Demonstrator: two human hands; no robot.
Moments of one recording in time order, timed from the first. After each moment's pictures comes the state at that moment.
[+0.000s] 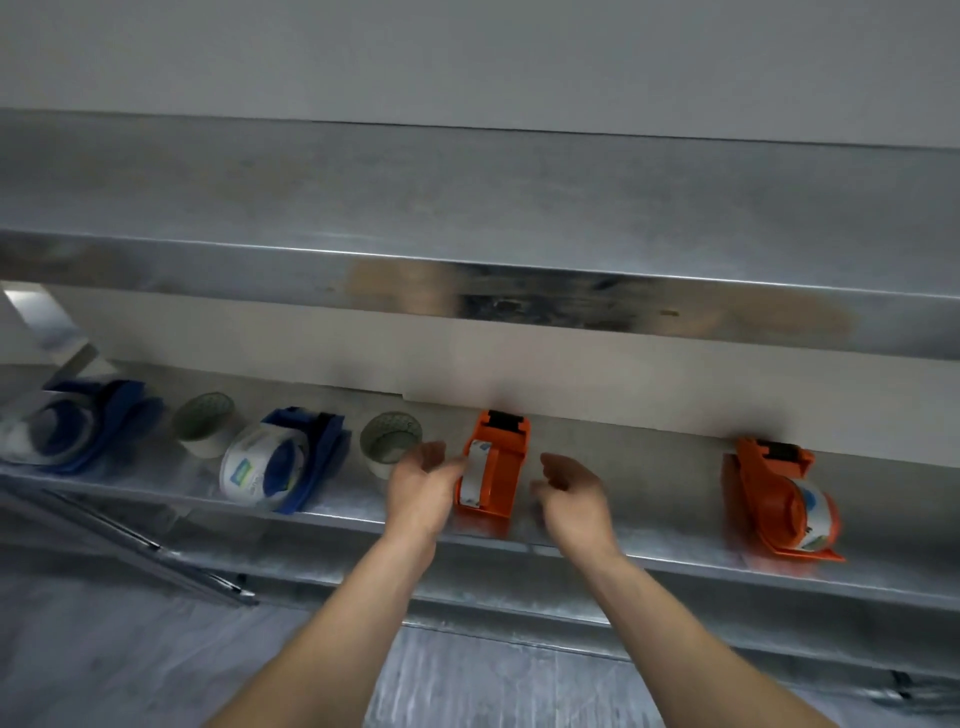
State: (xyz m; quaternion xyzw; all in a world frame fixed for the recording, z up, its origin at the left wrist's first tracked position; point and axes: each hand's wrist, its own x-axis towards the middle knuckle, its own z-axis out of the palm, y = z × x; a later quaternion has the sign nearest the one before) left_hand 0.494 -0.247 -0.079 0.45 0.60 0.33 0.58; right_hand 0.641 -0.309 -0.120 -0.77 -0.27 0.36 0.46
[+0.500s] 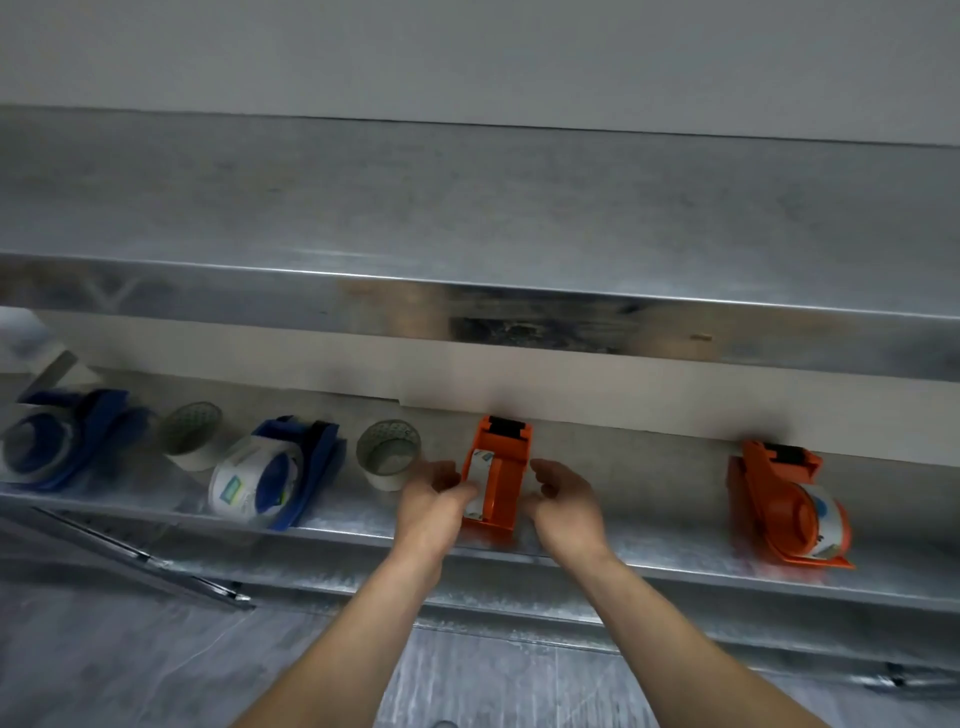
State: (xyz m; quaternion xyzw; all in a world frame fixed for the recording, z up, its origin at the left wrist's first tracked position) left_hand 0.497 -0.238 -0.097 0.46 0.59 0.28 0.60; right_hand 0.635 -0.293 -0.125 -0.78 -0.30 0.36 0.41
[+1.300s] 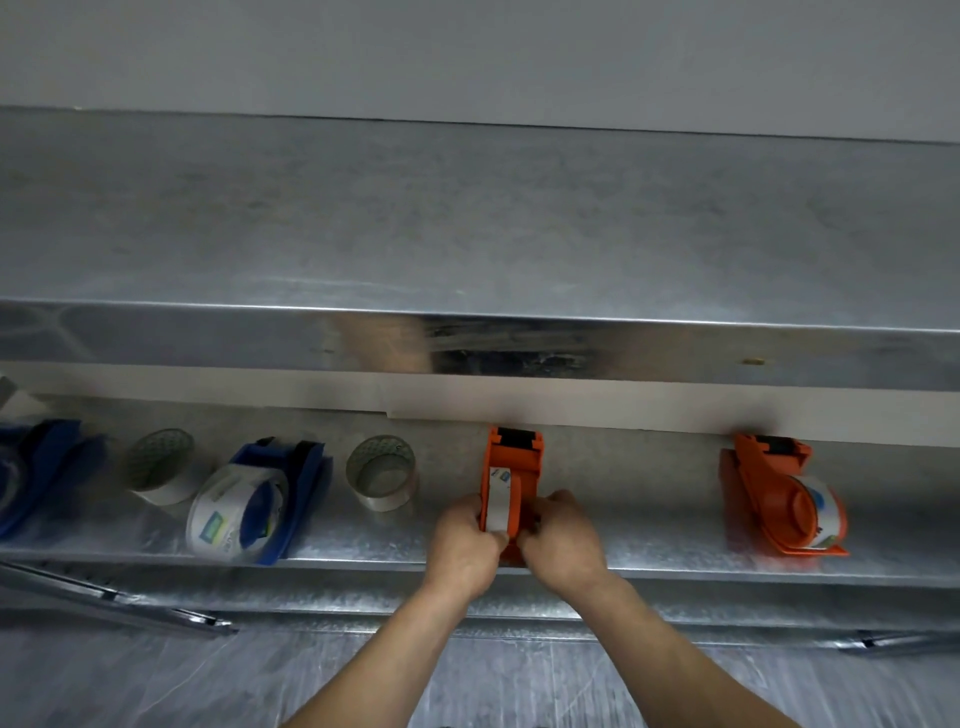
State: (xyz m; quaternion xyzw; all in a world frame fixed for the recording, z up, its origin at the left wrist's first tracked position) left_hand 0.508 -0.242 -0.115 0.61 0.54 0.11 0.57; right_hand 0.633 -0.288 -0.152 -0.84 -0.43 0.28 0.14
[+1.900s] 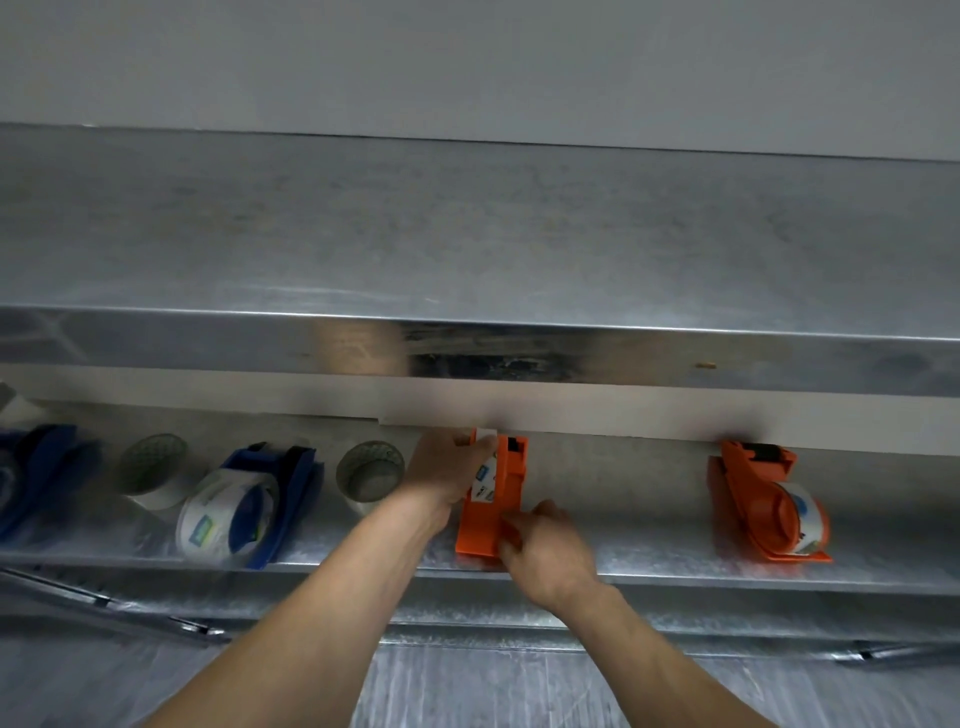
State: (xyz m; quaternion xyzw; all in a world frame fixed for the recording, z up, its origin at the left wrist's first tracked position) left_hand 0.537 -0.185 -0.066 0.57 0.55 0.14 0.59; right_hand 0.633 -0.298 -0.146 -0.82 -0.51 0.26 0.07
